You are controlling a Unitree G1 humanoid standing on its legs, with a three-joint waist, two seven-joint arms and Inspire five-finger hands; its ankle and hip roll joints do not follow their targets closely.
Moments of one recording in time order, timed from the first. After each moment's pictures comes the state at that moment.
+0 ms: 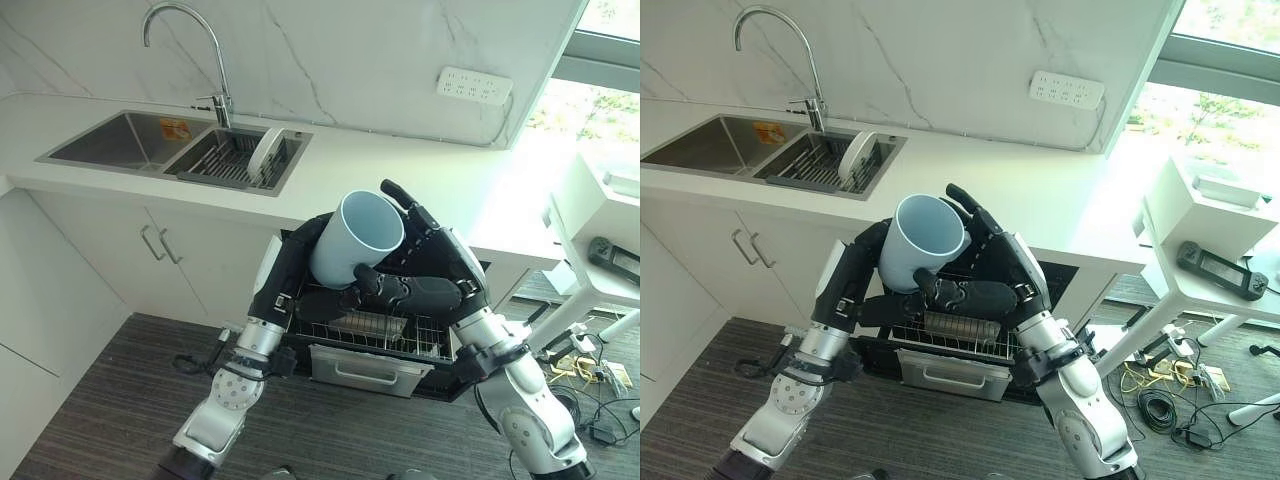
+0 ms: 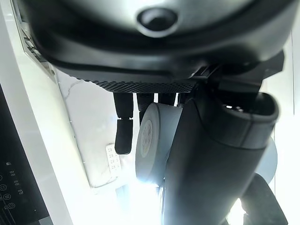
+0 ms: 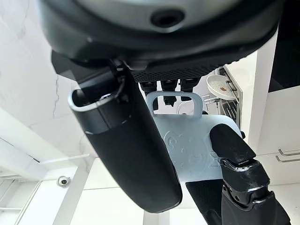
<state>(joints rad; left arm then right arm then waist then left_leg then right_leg) -0.07 0.45 -0.35 -0.08 -0.10 -0.45 0.17 -0.01 -0.41 0.21 -0.38 0.71 -0.05 0.16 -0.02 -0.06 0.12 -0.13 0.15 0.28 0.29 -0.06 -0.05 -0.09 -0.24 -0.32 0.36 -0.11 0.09</state>
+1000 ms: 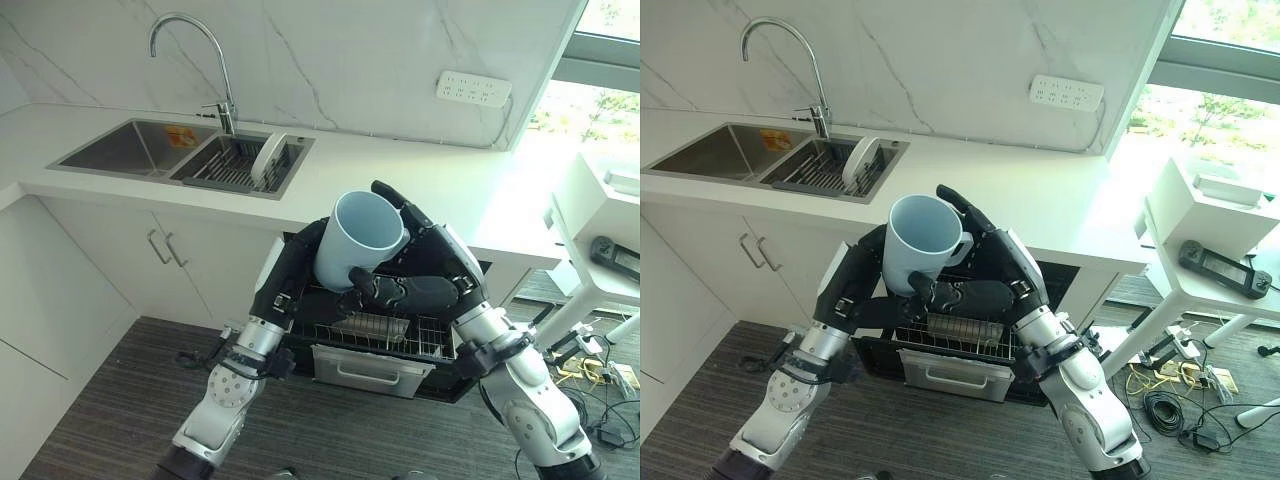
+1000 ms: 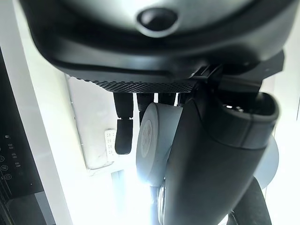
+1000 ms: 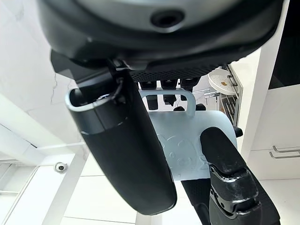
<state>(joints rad) -0.07 0.45 -0.35 -0.08 -0.22 -0.45 0.05 -0.05 -0.45 0.20 -0.38 0.68 -0.02 0.18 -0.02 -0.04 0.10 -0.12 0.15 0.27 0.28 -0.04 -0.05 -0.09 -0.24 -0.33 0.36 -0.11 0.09</state>
